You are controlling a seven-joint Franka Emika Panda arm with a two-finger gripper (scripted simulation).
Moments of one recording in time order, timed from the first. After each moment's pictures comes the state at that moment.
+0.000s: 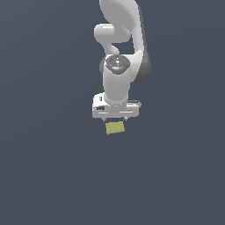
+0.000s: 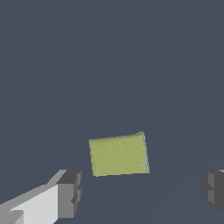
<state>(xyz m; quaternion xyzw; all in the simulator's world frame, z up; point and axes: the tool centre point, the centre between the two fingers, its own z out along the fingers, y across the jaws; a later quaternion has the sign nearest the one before) -0.011 0.012 0.160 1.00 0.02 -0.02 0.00</state>
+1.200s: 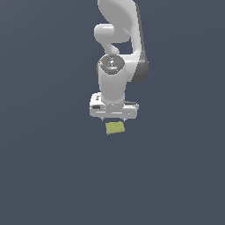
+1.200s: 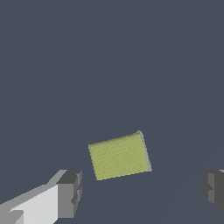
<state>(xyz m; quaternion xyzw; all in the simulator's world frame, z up) -0.009 0.004 0.161 1.00 -0.04 -0.02 -0.01</state>
